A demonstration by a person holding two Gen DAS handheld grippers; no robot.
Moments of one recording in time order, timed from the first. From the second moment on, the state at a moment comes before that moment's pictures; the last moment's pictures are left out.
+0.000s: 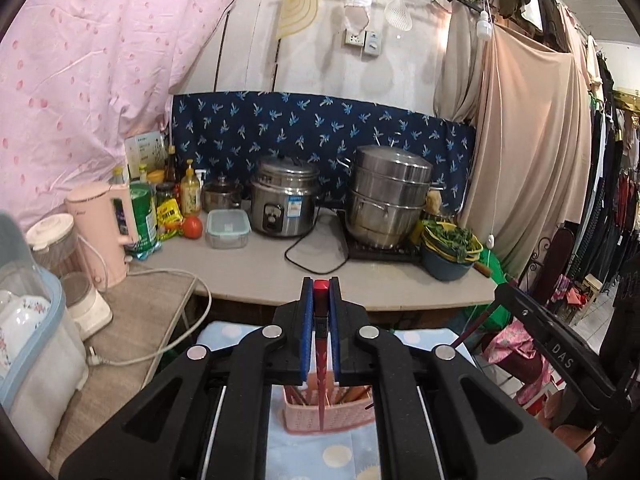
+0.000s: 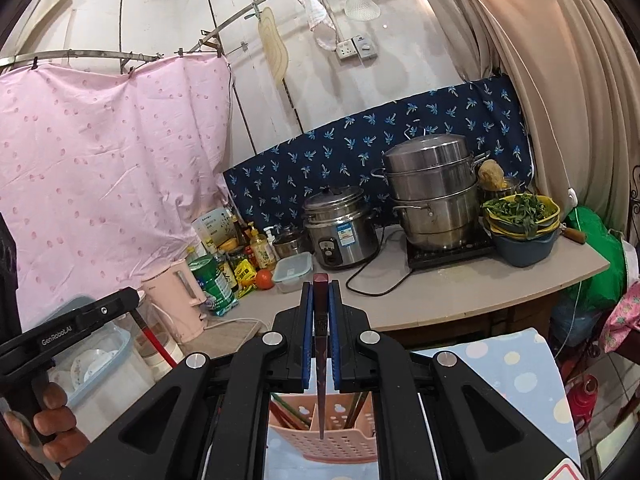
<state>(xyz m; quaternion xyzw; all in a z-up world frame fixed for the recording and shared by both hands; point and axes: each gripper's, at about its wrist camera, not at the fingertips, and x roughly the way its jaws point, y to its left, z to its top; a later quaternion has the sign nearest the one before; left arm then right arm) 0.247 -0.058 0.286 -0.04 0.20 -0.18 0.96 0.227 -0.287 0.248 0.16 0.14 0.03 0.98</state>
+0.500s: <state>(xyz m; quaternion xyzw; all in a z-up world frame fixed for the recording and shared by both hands) 0.315 -0.080 0.235 -0.03 0.24 -0.17 0.96 0.295 -0.283 0.189 0.16 0.21 0.03 0.96</state>
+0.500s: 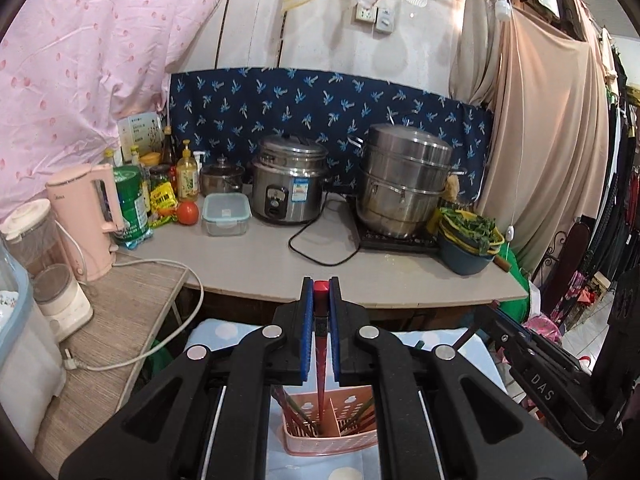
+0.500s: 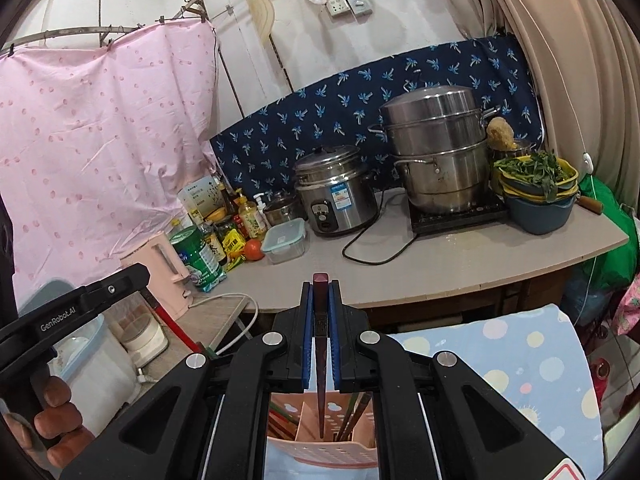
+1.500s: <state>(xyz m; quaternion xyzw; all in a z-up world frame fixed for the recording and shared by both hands) 0.308 -0.096 0.180 0.00 0.28 -0.13 0.95 0.275 -0.283 0.152 0.16 0.25 0.02 0.96</state>
